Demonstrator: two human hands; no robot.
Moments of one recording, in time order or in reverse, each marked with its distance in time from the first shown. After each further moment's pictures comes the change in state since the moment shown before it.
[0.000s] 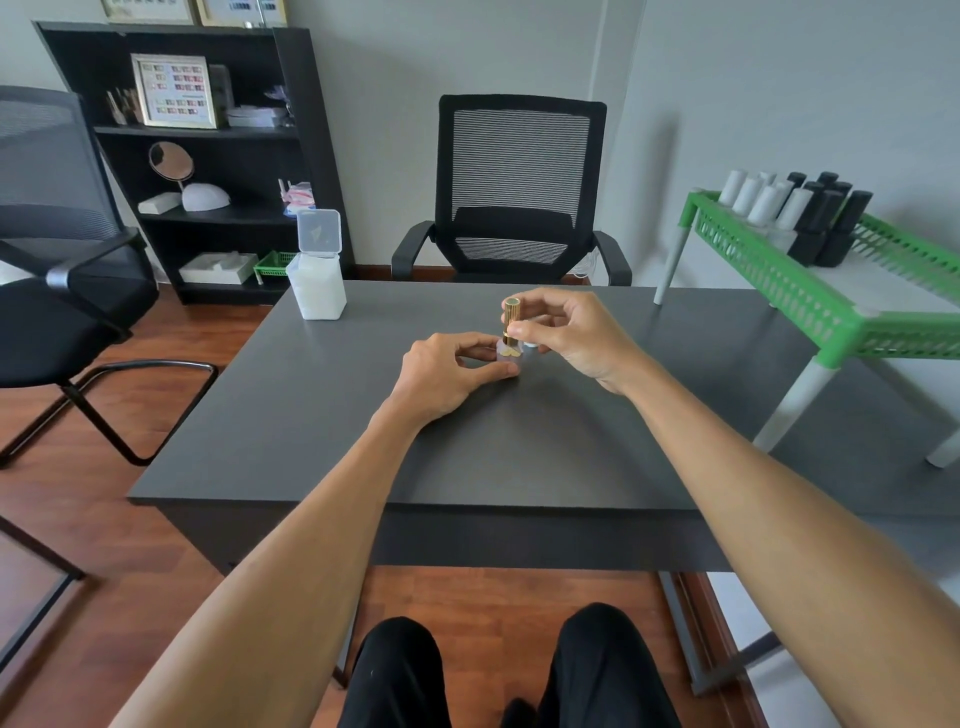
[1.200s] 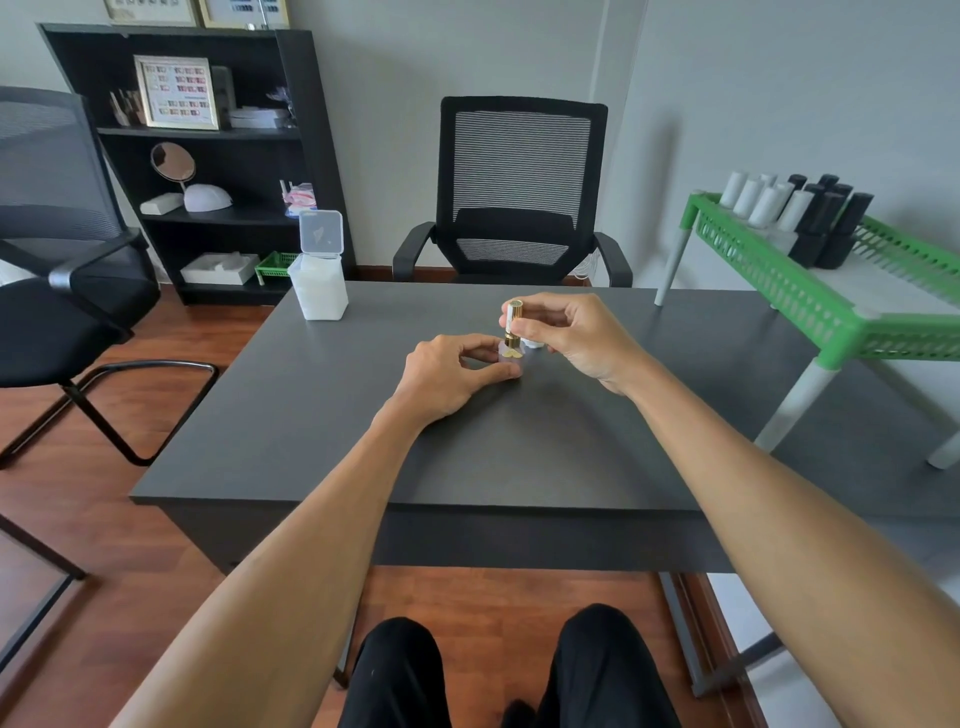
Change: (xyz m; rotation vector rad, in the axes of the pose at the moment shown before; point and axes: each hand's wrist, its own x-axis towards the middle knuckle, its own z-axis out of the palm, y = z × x) left_hand 0.001 0.002 0.000 0.017 -0.036 0.003; right_hand 0.000 0.004 -0.004 -0.028 -0.028 -0.023
